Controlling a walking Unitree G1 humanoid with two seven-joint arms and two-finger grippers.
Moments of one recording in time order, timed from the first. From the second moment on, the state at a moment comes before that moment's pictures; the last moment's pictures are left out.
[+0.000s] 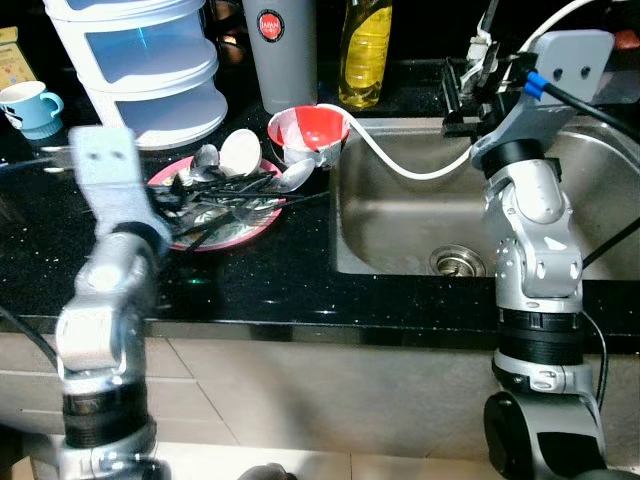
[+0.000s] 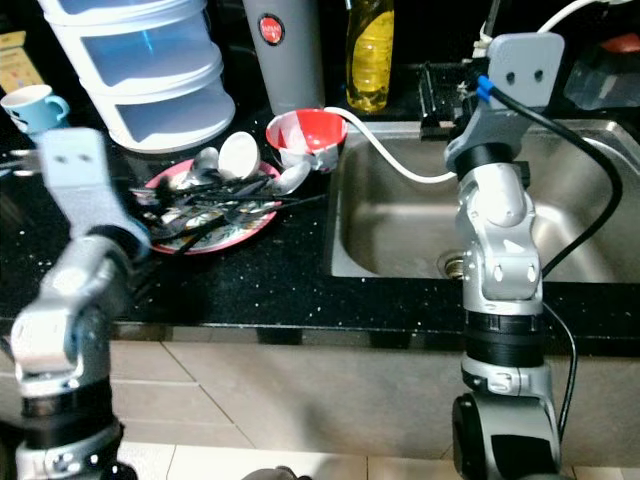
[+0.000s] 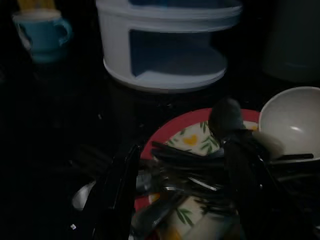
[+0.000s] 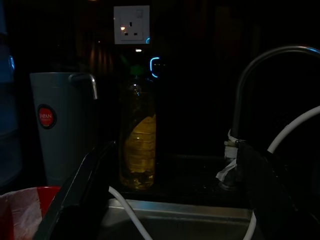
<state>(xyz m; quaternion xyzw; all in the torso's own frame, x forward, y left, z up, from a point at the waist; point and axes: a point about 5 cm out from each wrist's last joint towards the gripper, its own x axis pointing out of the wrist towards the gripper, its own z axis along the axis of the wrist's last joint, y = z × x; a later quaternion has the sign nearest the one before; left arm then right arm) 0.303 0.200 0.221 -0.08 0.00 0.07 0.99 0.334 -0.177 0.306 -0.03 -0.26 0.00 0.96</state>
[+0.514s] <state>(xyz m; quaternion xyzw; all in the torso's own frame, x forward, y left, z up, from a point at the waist) 0.320 0.183 0.203 -0.16 0.05 0.05 0.98 0.335 -0.169 0.303 -0.03 -0.26 0.01 0.97</state>
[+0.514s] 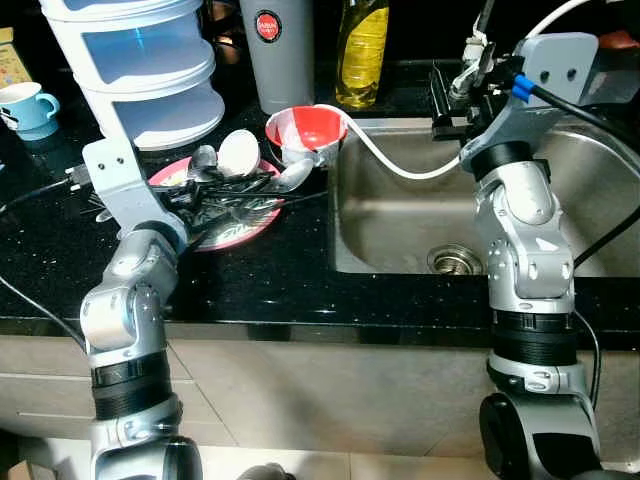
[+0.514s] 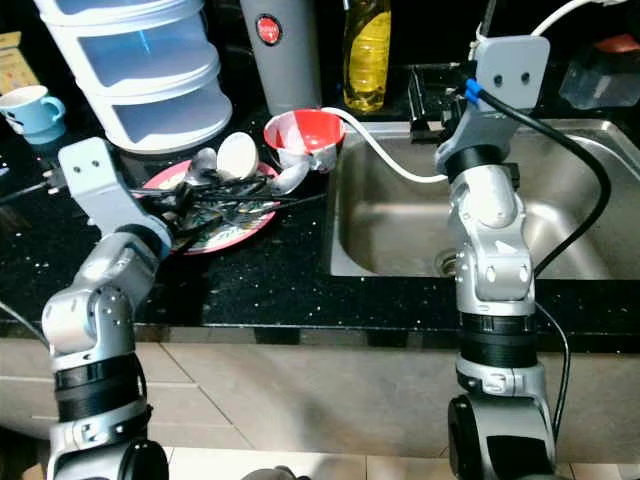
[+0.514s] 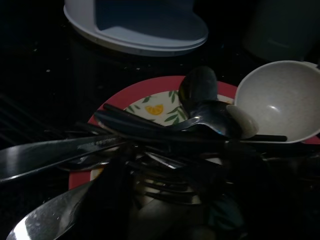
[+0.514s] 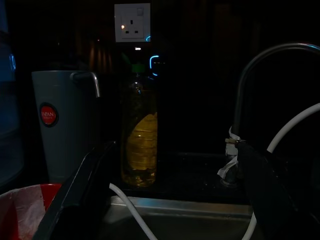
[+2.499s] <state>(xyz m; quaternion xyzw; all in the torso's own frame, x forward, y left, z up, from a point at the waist) 0.299 0.070 0.218 0.02 0.03 -0.33 0.94 0.335 -0.172 0.298 -0.03 -0.25 -0.03 0.97</state>
